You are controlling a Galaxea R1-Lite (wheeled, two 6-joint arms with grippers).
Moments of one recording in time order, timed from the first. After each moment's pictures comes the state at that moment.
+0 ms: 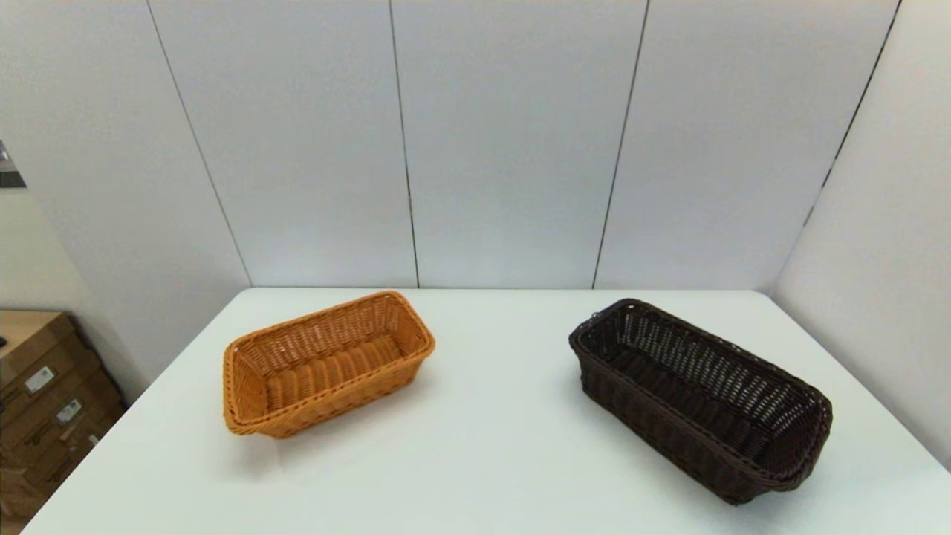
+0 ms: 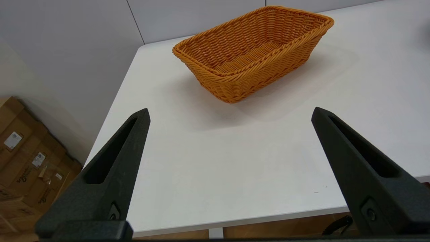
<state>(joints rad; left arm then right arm) -0.01 0.00 -0.04 0.11 -0.05 0.13 0.00 0.00 0.00 0.01 0.00 -0.01</state>
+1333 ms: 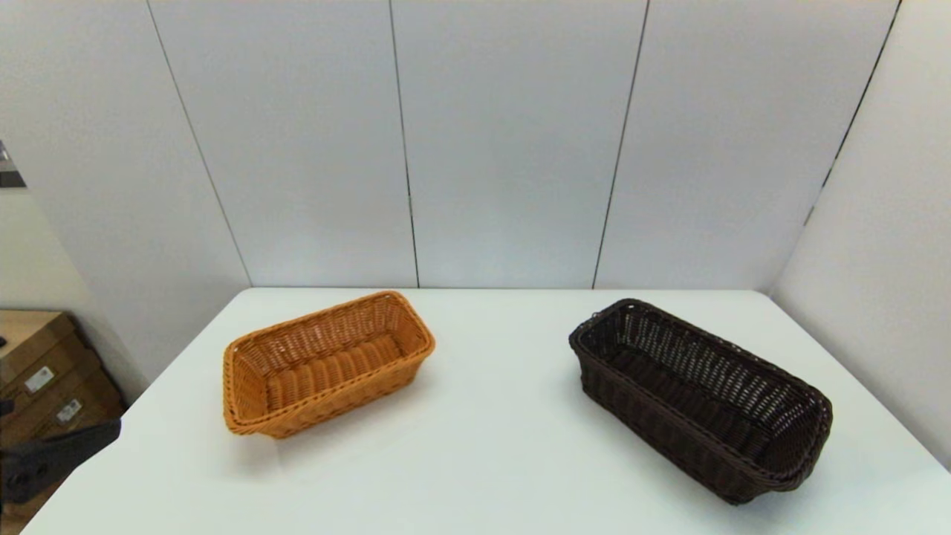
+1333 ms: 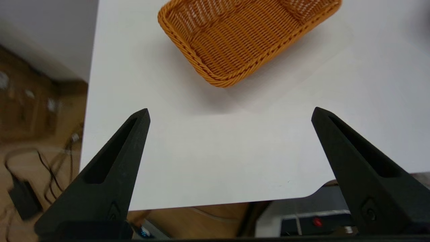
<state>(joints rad) 0.01 0.94 -0.79 0.46 -0.07 0.03 0.00 0.00 0.00 0.01 0.00 -0.01</state>
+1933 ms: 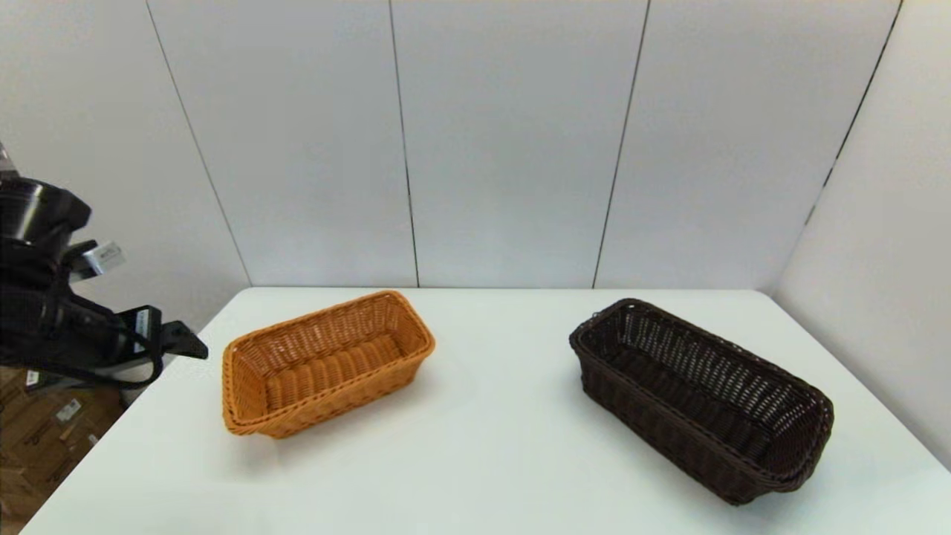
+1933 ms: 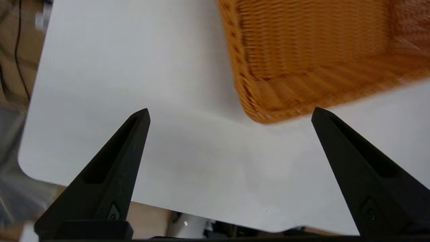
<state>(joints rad) 0.14 1.61 -1.10 0.54 -0.04 -0.27 0.00 0.00 0.00 0.01 0.00 -0.01</state>
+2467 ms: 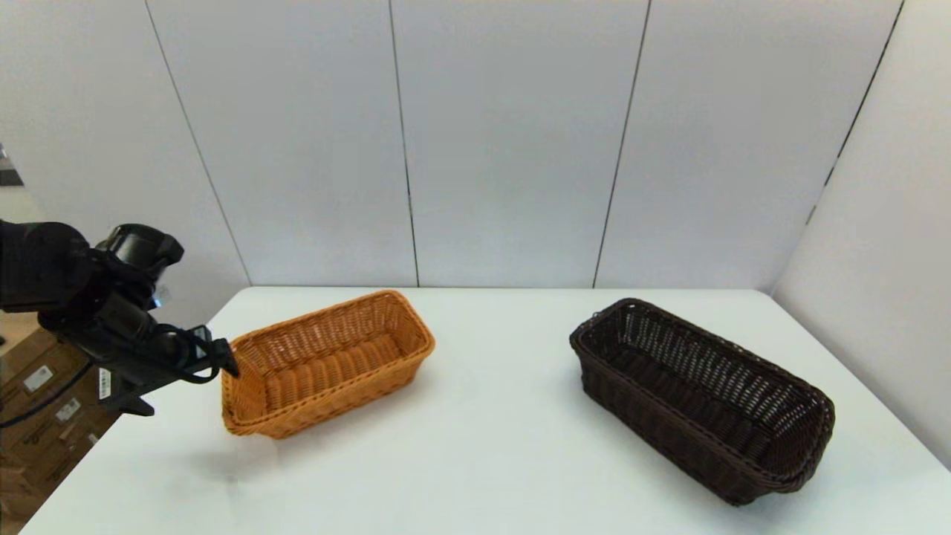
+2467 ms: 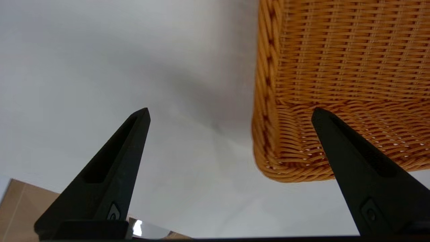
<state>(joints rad) 0.11 1.88 -1.18 0.54 0.01 -0.46 0.00 0.00 0.00 0.01 0.00 -0.01</state>
